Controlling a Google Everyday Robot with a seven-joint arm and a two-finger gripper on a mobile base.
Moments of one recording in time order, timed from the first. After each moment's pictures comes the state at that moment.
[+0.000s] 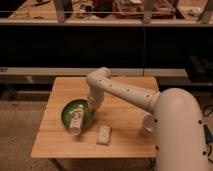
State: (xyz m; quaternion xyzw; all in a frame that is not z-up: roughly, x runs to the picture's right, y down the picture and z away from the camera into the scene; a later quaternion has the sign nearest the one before) arm -0.060 0.125 0.866 -0.15 -0.35 -0.73 0.56
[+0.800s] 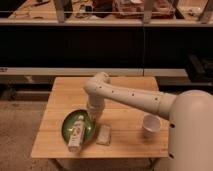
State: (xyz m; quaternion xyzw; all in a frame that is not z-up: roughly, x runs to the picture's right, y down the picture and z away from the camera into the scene) arm -0.076 0.164 0.807 -0.16 -0.36 -0.75 0.52
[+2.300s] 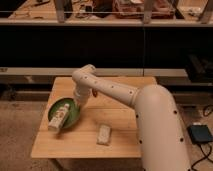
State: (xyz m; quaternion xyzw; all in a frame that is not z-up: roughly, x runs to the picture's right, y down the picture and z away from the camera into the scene) arm -0.131 0.095 0.884 -0.11 -0.36 -0.74 0.55
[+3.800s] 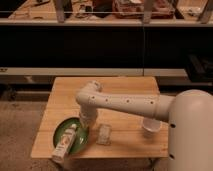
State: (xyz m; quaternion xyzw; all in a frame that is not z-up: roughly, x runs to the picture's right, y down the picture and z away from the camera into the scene) arm -0.110 0.201 0.788 -0.16 -0.37 -0.76 0.52
